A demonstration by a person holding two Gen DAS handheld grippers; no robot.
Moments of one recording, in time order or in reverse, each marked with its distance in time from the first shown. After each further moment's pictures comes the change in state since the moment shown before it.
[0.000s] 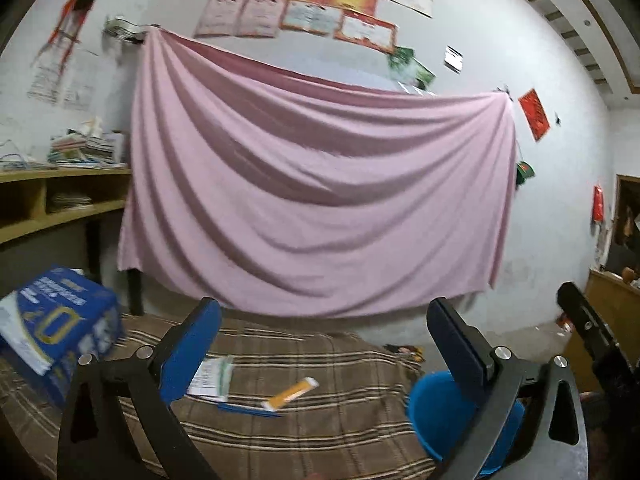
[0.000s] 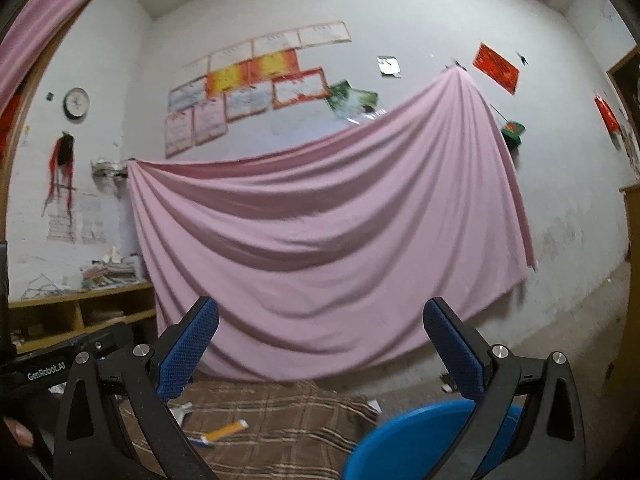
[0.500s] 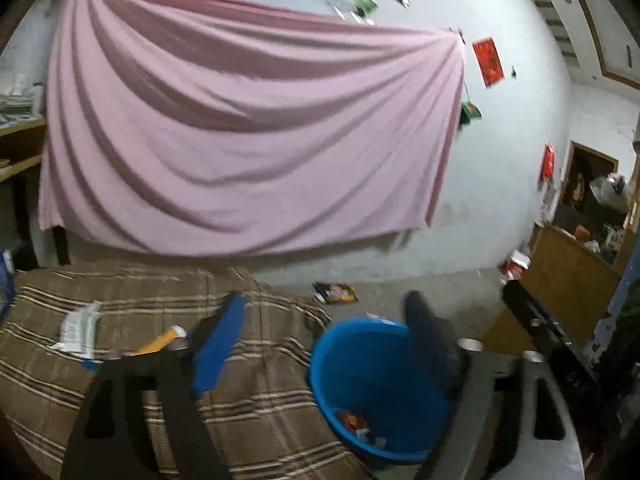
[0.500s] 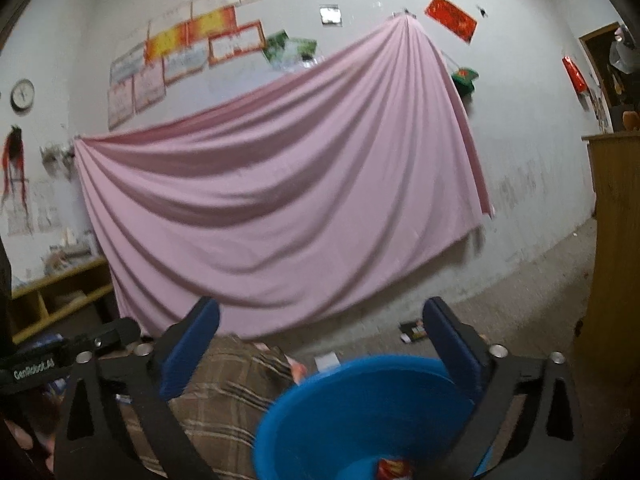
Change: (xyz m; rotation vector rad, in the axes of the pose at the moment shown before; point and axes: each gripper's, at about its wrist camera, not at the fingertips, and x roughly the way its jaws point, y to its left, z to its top) left arm 0.070 -0.092 -0.029 0.020 0.231 -0.237; right arm 0.003 -0.094 -0.021 0.081 0.175 -0.143
